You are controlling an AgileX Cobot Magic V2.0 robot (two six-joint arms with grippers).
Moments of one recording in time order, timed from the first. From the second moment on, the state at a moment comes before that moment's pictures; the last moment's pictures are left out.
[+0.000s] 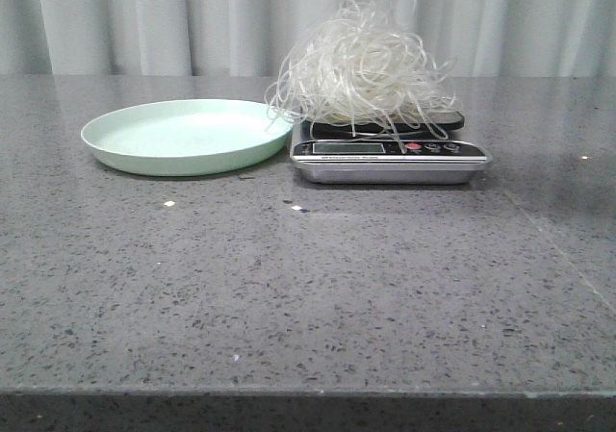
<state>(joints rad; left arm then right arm) -0.56 0.12 -0.35 -0.10 0.35 0.06 0.50 1.25 -1.19 0.07 0.53 0.00</state>
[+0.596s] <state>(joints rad) -0.56 0.12 -0.34 -0.10 0.35 0.06 0.51 1.82 -1.61 0.06 0.83 0.00</state>
